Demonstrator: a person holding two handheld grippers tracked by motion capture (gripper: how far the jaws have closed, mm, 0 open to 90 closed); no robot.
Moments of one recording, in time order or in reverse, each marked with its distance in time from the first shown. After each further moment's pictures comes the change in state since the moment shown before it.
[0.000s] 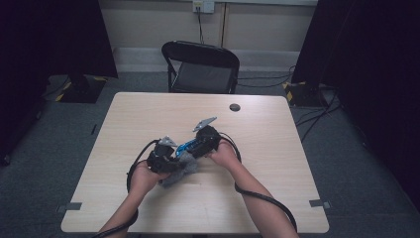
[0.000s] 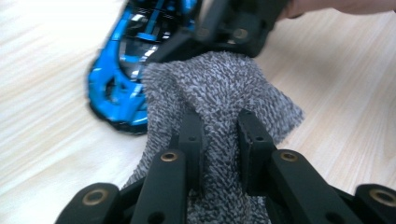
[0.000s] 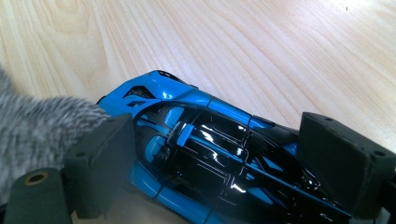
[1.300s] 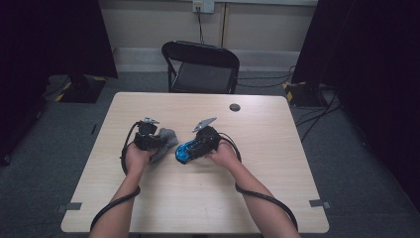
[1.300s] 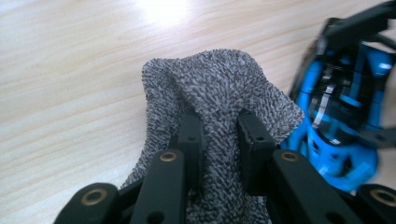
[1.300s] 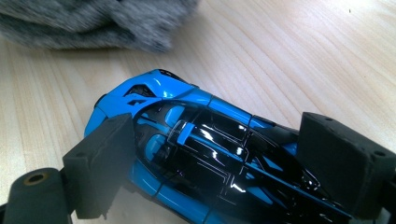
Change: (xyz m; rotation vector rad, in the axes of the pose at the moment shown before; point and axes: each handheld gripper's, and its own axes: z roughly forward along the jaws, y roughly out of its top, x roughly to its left) left arm 0.080 0.018 0.017 -0.044 0.284 -0.176; right arm 0.001 0.000 0.000 -0.004 0.005 -0.008
